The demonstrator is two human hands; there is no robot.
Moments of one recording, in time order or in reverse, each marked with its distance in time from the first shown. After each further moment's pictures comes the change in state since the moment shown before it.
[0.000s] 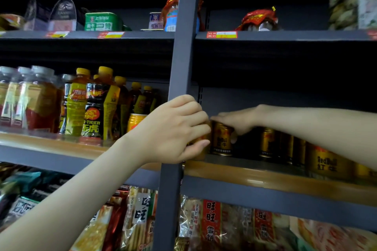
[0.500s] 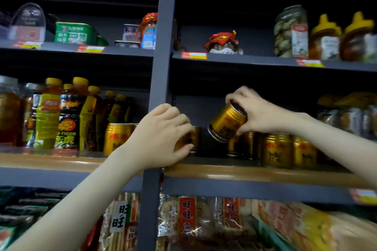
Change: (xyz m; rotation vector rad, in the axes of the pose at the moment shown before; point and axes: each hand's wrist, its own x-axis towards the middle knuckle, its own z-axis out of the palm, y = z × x) left_hand 0.015 0.015 -0.004 -0.133 -0.022 -0.215; right_hand -0.151 -0.025 -0.034 0.237 0.463 0.342
